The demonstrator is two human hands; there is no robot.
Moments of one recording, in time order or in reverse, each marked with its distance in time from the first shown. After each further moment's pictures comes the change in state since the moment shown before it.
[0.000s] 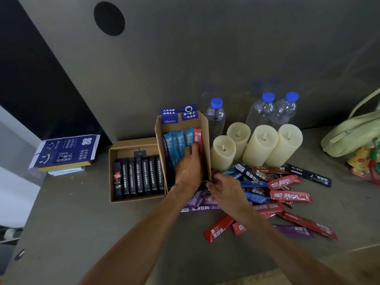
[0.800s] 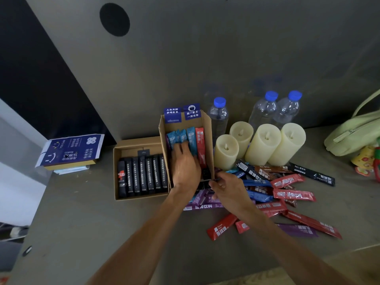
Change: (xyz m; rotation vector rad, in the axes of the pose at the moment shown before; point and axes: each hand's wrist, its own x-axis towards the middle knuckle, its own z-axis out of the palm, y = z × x) left_hand -0.008 -0.013 -0.006 -0.176 0.301 -0.066; right_hand -0.002 -0.003 -0.001 -0.004 0.009 0.008
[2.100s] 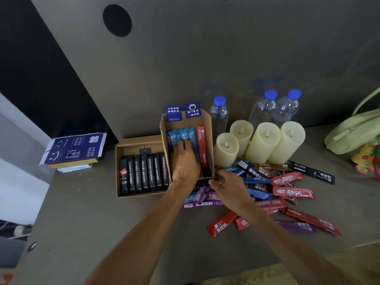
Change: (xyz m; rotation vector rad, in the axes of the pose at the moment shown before) left_hand 0.007 0.004 -0.008 0.179 -0.117 0.029; right_hand -0.001 0.006 0.001 0.003 -0.007 -0.013
